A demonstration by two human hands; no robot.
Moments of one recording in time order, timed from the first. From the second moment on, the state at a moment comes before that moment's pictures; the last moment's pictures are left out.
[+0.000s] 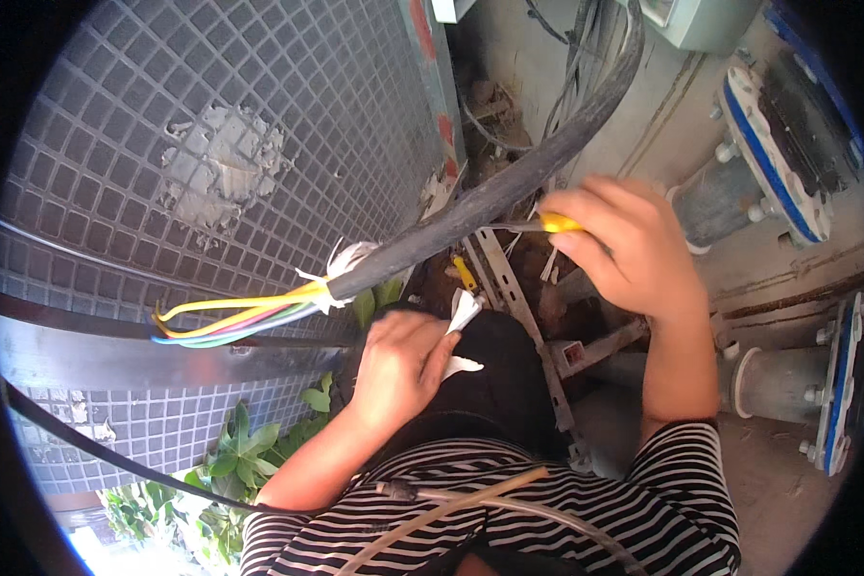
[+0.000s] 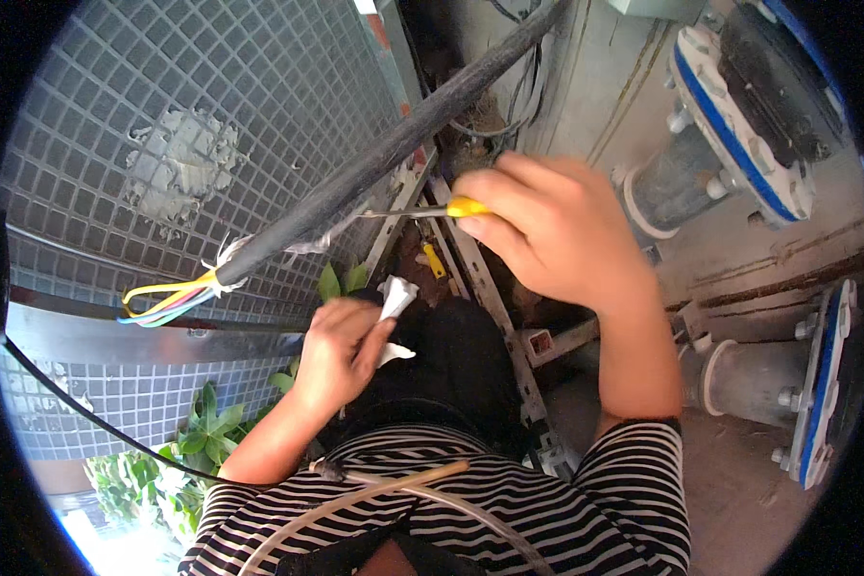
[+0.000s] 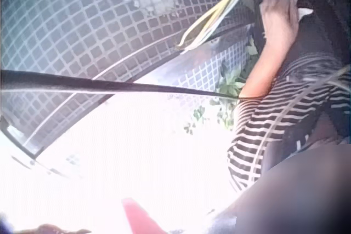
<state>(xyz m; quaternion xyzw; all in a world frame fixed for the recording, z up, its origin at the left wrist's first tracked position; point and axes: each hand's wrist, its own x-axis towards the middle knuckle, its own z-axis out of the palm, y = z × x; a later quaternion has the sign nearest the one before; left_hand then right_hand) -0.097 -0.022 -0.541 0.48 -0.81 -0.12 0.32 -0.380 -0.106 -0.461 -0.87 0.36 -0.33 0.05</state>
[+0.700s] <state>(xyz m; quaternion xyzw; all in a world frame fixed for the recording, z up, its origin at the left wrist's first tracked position) -0.069 -0.018 -0.409 0.41 -0.79 -0.40 0.24 -0.378 -0.051 -0.514 -0.59 0.14 -0.52 0.61</state>
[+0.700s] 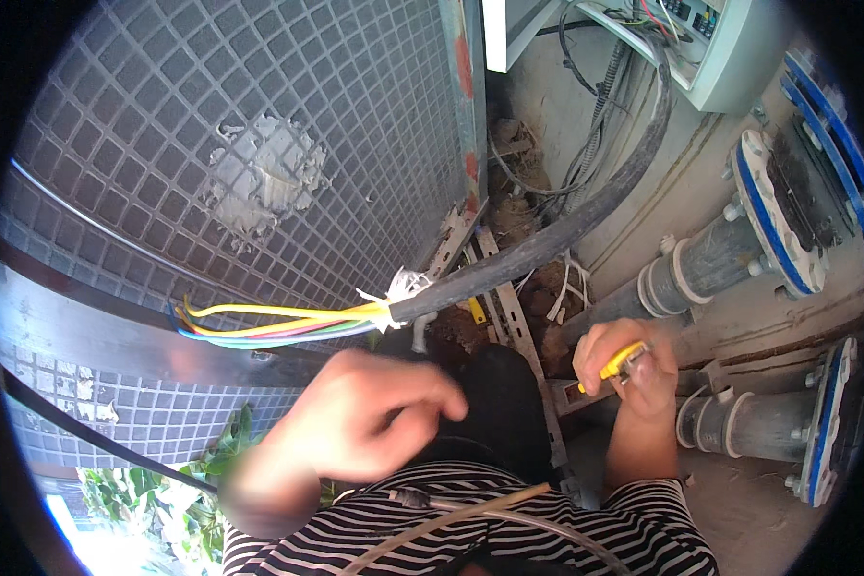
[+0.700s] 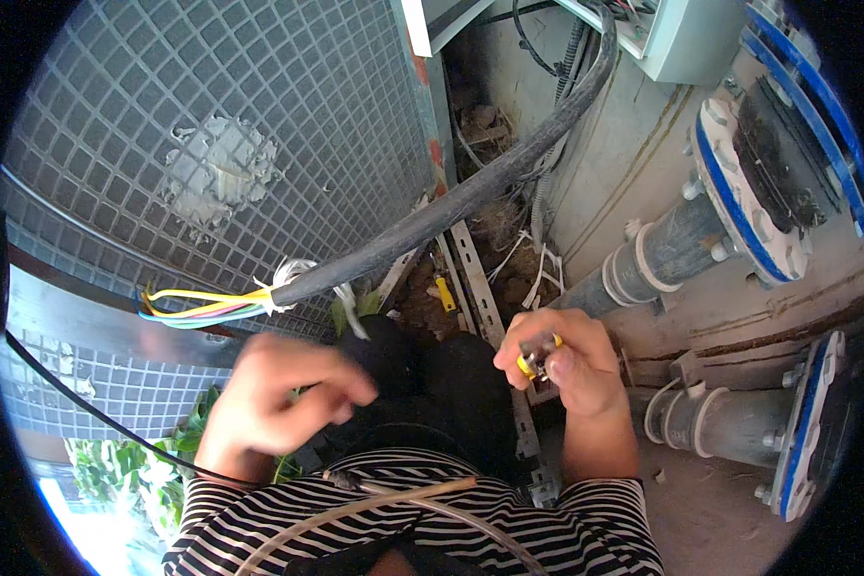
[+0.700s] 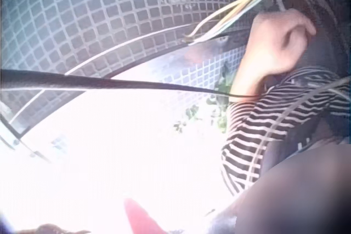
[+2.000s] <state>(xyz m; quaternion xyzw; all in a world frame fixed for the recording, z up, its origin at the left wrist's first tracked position) -0.070 -0.031 -0.369 0.39 -0.68 -0.20 0.59 -0.257 0.000 -0.472 -0.31 -0.08 -0.27 0.91</state>
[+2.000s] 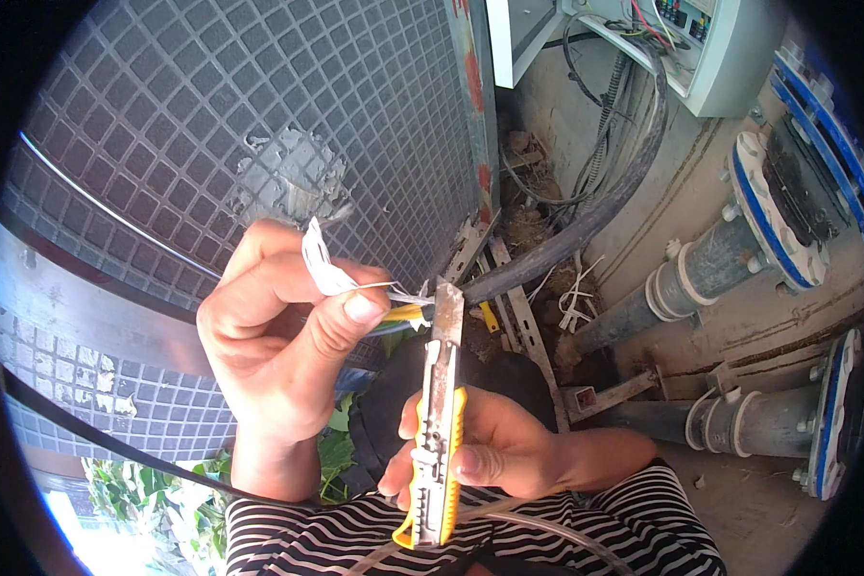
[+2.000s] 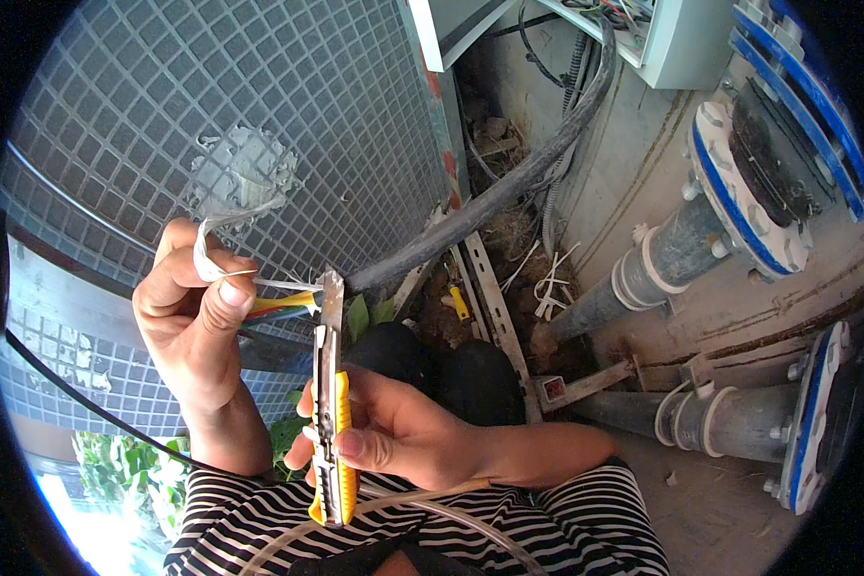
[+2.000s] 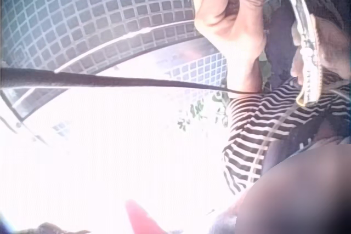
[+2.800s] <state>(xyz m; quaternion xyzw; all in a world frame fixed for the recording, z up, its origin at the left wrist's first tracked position) -0.090 -0.012 -0.527 0.42 -0.77 -0.24 0.43 -0.348 -0.030 -0.504 -0.37 0.09 -0.75 0.55</state>
